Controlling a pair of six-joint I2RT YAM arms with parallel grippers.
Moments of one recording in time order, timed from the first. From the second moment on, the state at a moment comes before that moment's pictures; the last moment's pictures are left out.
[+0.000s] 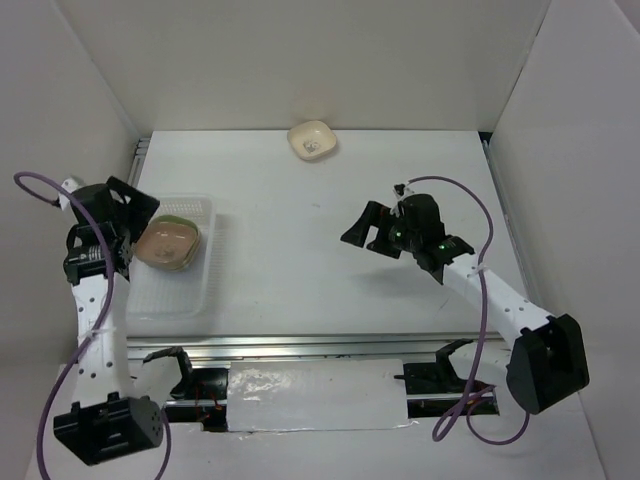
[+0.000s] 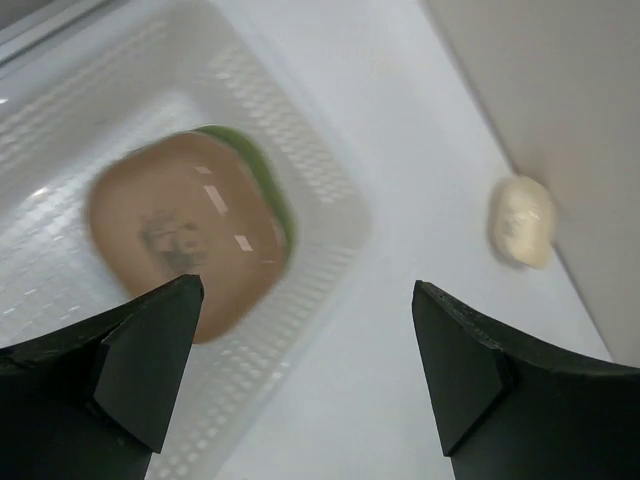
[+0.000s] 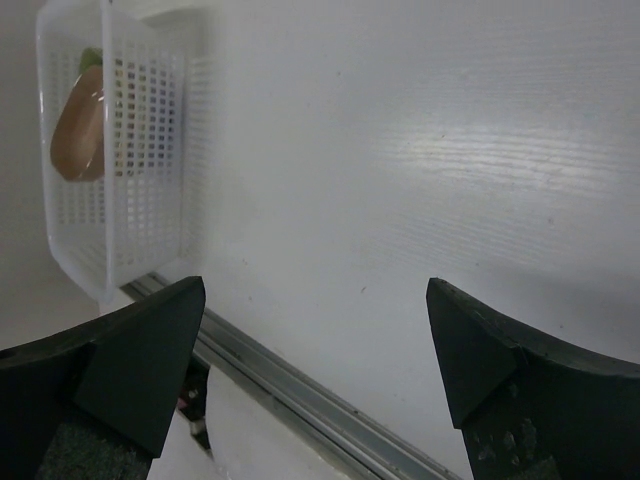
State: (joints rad) left arm 0.34 0.97 1.04 -0.65 -0.09 -0.76; right arm 0.40 1.16 0.78 -0.18 -0.32 0.71
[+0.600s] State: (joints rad) left arm -0.16 1.26 1.18 -0.57 -0.23 -0.74; right arm 0.23 1.86 1.26 -0.12 -0.23 0.91
